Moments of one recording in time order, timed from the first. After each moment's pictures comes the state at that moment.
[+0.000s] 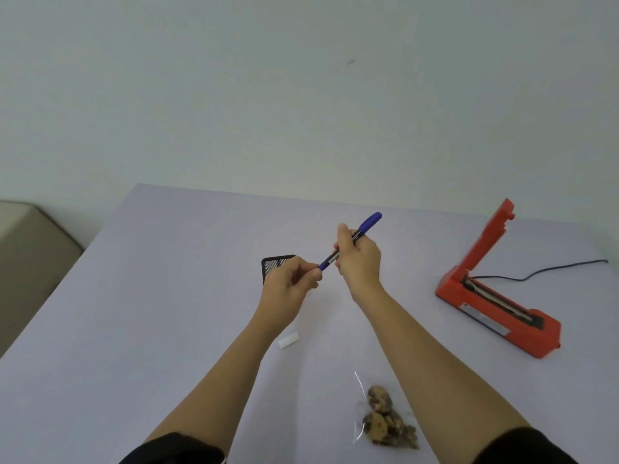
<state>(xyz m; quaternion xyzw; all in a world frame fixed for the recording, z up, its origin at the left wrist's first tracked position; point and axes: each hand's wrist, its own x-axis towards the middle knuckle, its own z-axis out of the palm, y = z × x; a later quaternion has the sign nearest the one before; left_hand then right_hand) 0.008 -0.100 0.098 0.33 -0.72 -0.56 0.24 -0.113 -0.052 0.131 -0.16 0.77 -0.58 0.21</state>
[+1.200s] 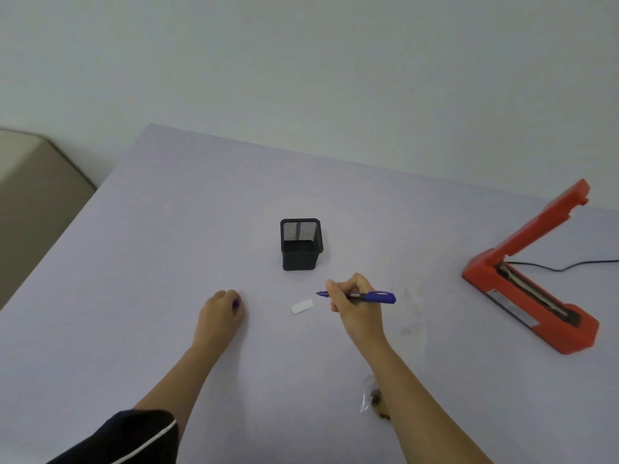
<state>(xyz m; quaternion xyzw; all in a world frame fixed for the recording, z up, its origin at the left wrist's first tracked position) 0.135 -0.139 -0.052 0.53 -0.80 -0.27 0.06 -0.057 -0.005 0.021 -0.22 0.73 -0.57 0.31</state>
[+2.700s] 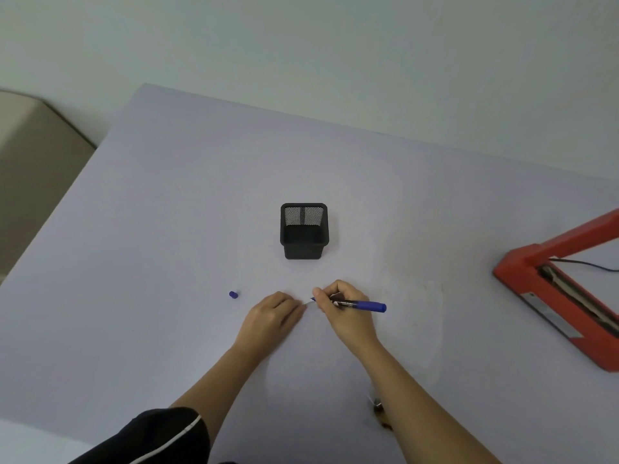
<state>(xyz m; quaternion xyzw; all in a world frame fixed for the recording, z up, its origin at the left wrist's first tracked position) 0.082 -0.097 -0.092 0.29 -0.91 -0.23 0.17 -0.068 -0.016 -0.043 -0.28 0.77 -0.43 0.38</state>
